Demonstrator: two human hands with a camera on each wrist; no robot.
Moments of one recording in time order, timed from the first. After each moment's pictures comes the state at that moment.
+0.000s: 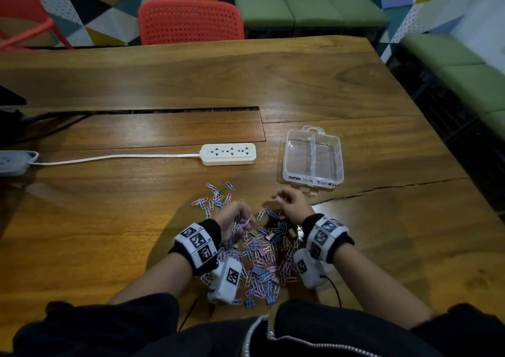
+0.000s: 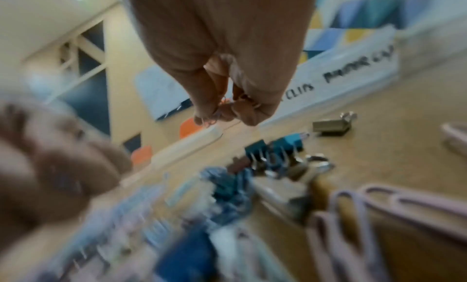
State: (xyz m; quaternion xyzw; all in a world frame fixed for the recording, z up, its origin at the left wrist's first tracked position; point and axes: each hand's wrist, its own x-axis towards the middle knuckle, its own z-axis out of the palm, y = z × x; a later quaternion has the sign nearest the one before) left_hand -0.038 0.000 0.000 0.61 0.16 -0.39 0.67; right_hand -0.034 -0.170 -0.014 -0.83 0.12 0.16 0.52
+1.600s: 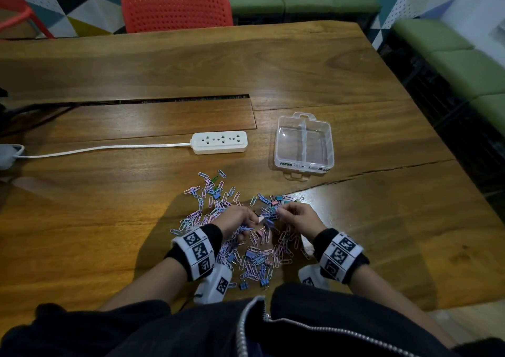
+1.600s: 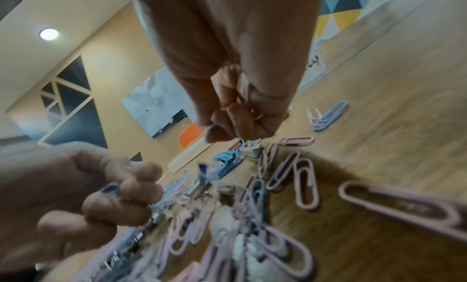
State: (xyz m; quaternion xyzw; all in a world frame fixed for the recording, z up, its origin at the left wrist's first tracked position) left_hand -0.069 -0.015 -0.006 0.67 0.11 -0.42 0.60; right_hand -0.095 -0.189 -0.013 -0.78 0.16 0.20 0.57
